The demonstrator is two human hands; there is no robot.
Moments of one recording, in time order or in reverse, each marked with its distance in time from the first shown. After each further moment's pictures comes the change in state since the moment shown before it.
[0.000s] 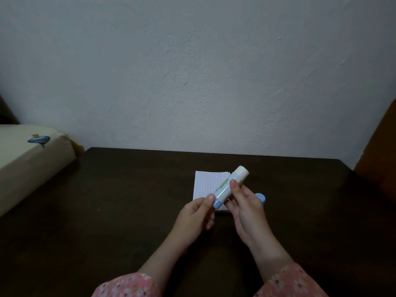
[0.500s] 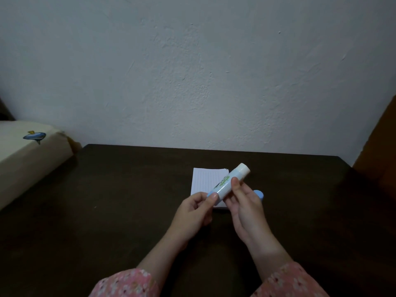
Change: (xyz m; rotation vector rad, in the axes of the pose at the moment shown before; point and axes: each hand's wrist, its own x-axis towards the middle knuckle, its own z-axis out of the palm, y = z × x) left_hand 0.005 -0.003 0.003 -0.137 -0.040 0.034; right_hand -0.002 -0.001 -0.001 0.096 -0.006 -0.016
